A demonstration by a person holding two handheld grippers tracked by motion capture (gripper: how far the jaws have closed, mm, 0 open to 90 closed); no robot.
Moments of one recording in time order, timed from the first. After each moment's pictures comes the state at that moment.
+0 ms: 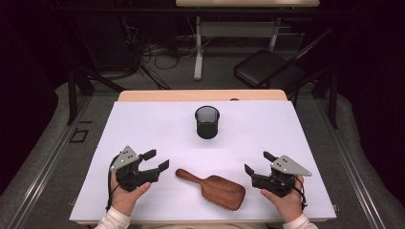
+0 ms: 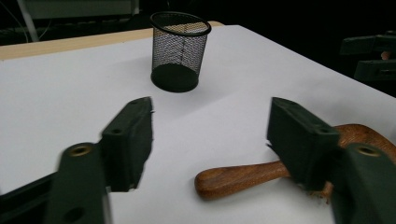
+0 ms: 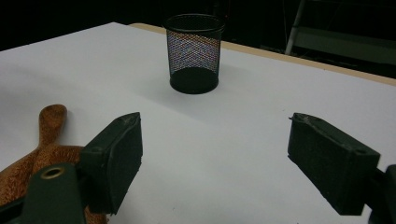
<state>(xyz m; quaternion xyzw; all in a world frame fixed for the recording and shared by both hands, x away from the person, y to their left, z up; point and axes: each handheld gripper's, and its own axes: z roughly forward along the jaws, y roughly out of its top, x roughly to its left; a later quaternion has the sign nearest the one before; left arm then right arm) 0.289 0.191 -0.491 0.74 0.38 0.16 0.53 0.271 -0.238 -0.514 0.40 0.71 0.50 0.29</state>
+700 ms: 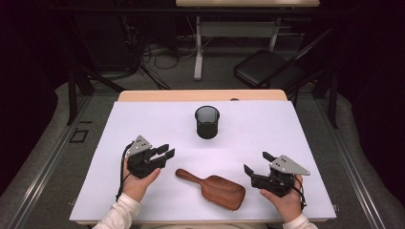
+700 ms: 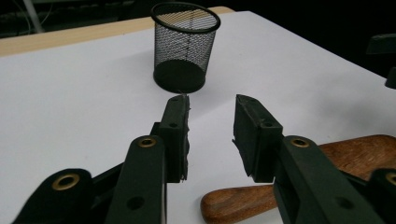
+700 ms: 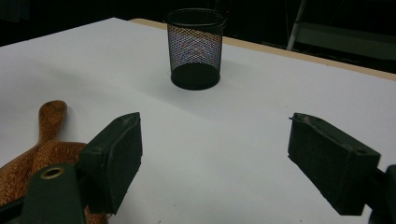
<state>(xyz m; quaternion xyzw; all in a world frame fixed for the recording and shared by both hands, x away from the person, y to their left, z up) 0.318 0.167 -0.485 0.76 0.40 0.15 0.50 0.272 -0.236 -0.515 0.40 0.72 0.50 0.28</state>
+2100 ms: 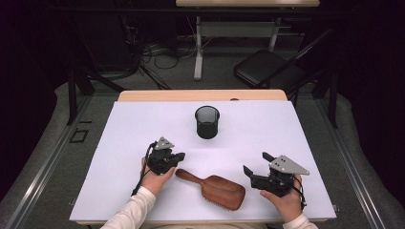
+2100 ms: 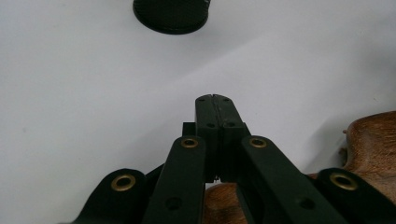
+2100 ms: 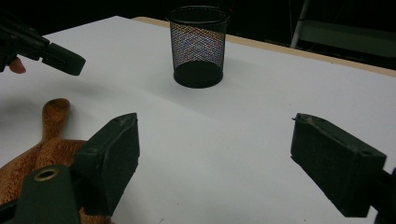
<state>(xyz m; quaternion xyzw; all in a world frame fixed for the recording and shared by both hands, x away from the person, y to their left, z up) 0.350 0.128 -0.529 0.81 0.41 0.10 0.41 0.273 -0.236 -0.517 0.40 0.72 0.50 0.27</state>
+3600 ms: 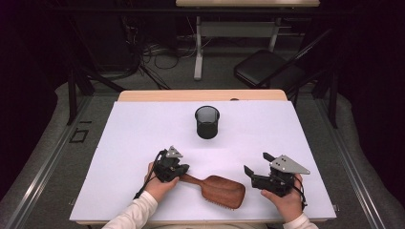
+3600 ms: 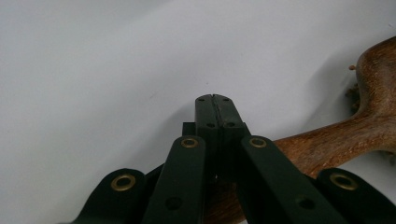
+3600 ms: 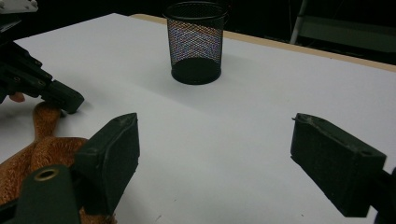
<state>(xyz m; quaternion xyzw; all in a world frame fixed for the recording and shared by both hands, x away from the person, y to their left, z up) 0.341 0.115 -0.553 0.86 0.37 0.07 0.34 0.274 -0.239 -0.518 0.40 0.72 0.49 0.27</state>
